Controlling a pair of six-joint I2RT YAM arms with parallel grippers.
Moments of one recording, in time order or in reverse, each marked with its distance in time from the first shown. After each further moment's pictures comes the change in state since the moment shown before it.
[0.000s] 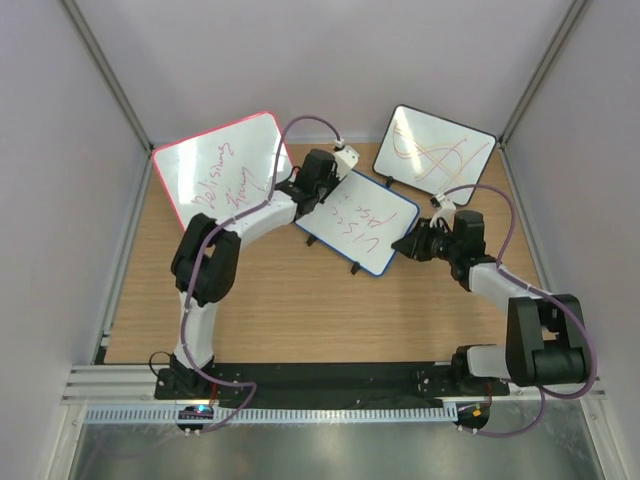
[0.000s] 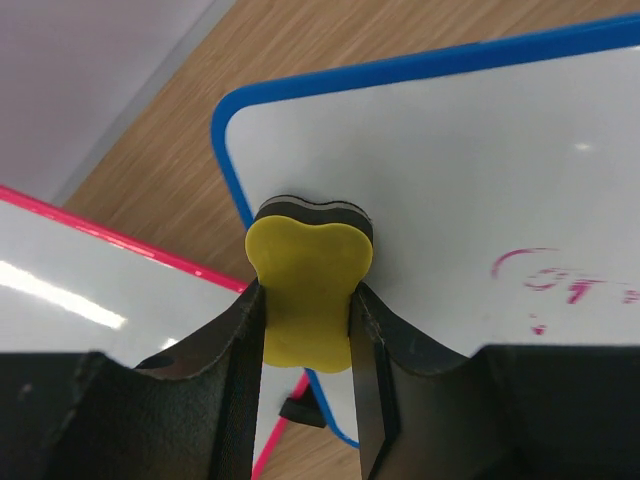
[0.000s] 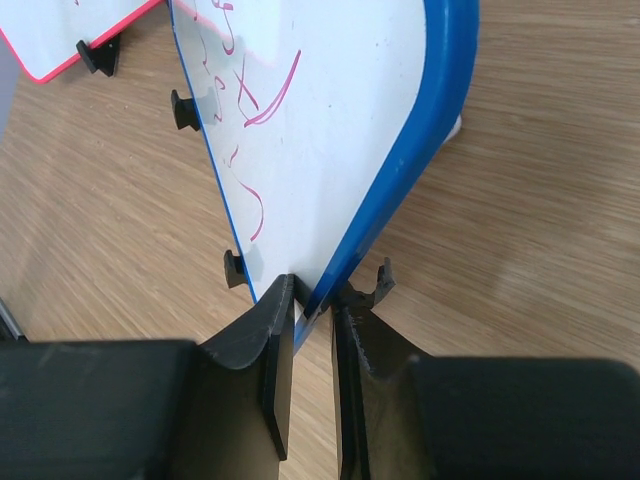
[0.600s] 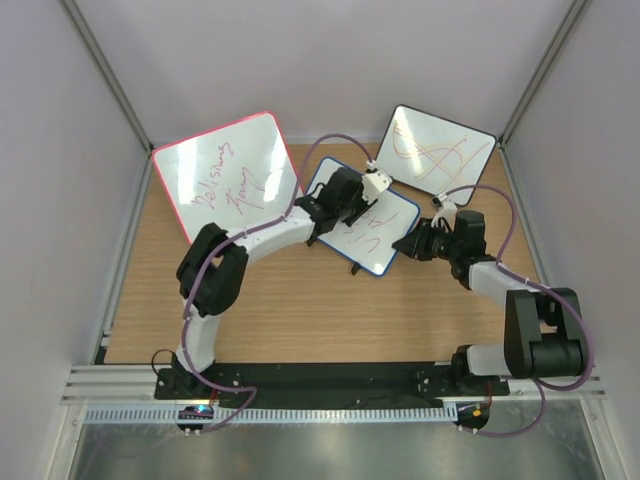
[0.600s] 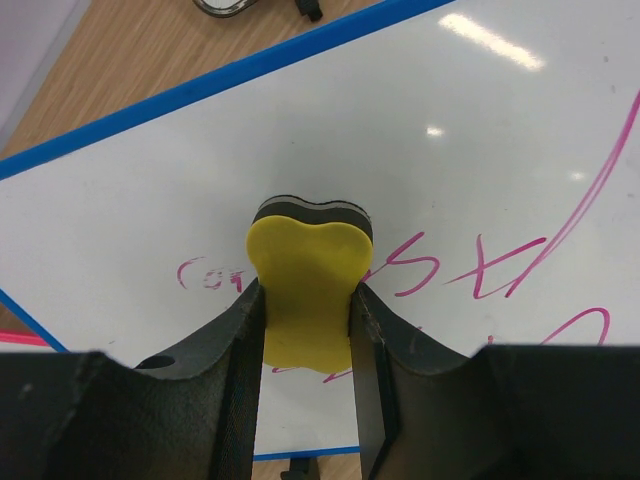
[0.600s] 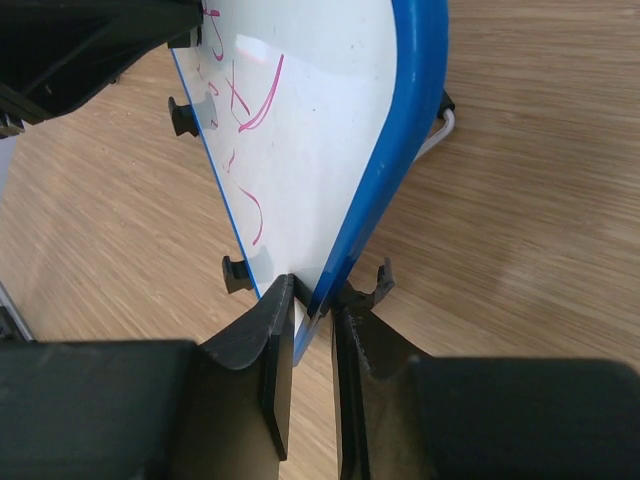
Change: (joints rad) left arm -0.121 -0.029 -0.036 -0.023 0.135 -0.051; right arm -0.017 0.036 0.000 0.035 -0.028 0.027
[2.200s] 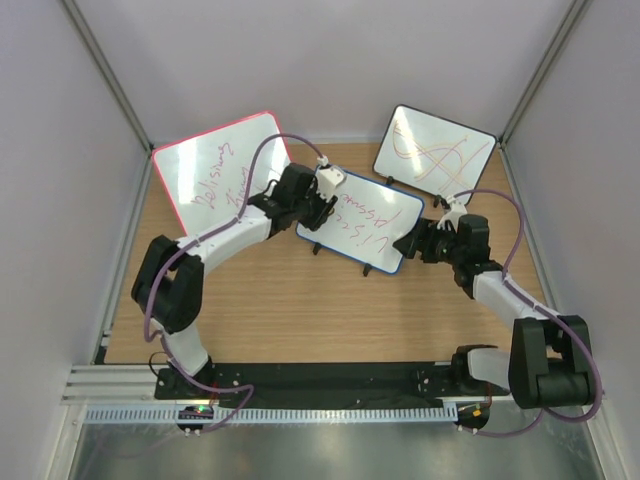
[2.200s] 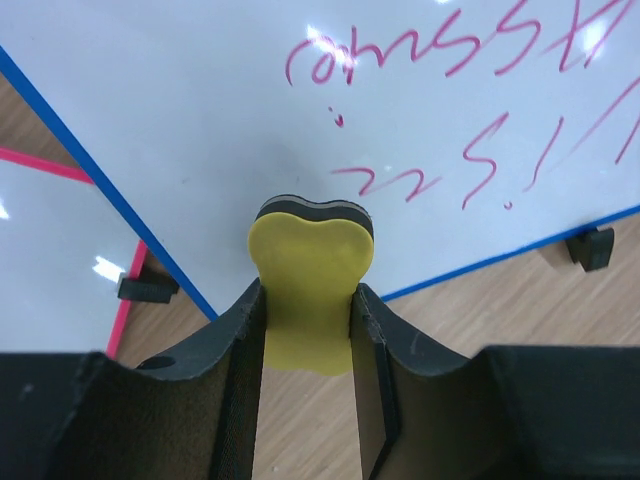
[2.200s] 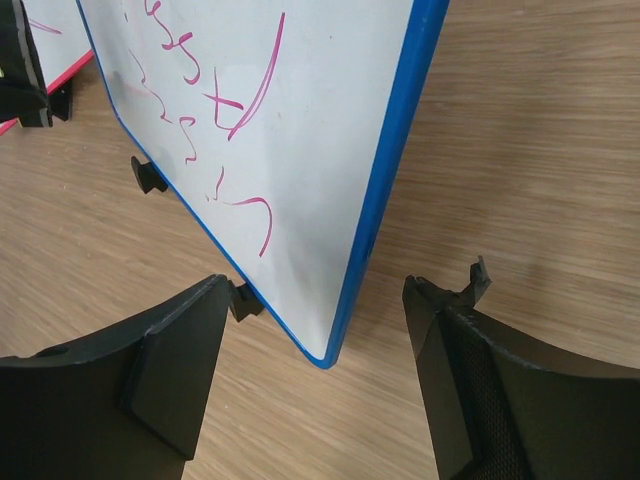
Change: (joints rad) left arm 0.156 -0.270 -0.248 -0.131 0.213 -0.114; right arm 0.008 -0.154 -0.029 -0.107 0.175 0.029
